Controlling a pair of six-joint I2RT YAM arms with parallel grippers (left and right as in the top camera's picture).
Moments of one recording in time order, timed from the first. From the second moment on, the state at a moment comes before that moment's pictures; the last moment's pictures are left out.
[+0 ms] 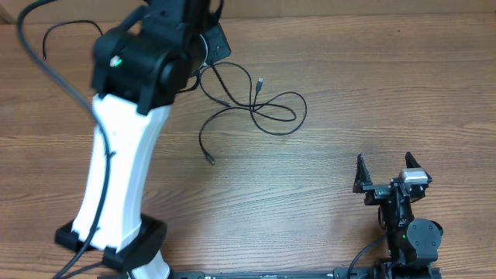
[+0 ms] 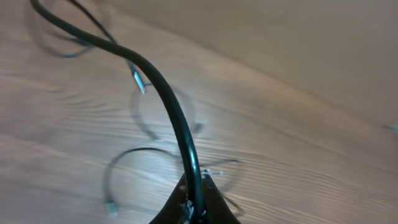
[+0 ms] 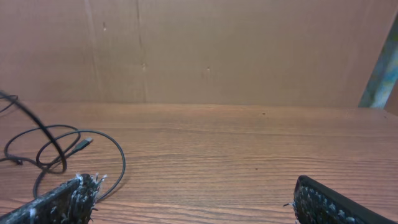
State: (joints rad) left arm -0.43 1.85 2.49 -1.48 -0.23 -0.74; right arm 0.00 0.01 0.02 -0.03 -0.04 -0.01
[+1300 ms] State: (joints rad) left arm -0.52 2.19 2.36 -1.69 0.07 -0.21; right arm 0.00 0.01 0.02 -0.03 -0.04 -0.01
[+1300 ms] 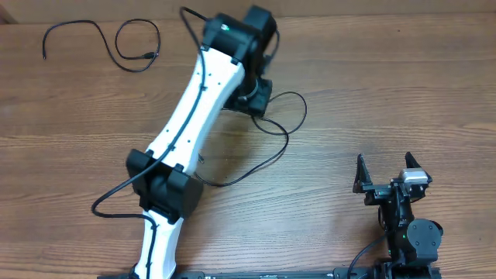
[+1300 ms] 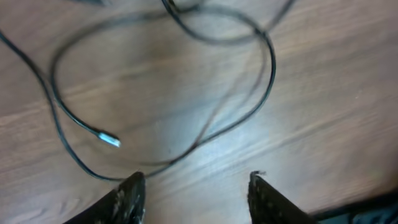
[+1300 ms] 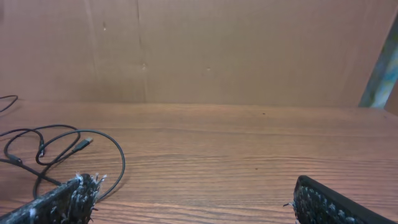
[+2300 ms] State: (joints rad) left arm -0.68 2.13 1.70 -1.22 0.05 -0.08; right arm 0.00 0.01 0.02 -0.03 -0.04 -0.01
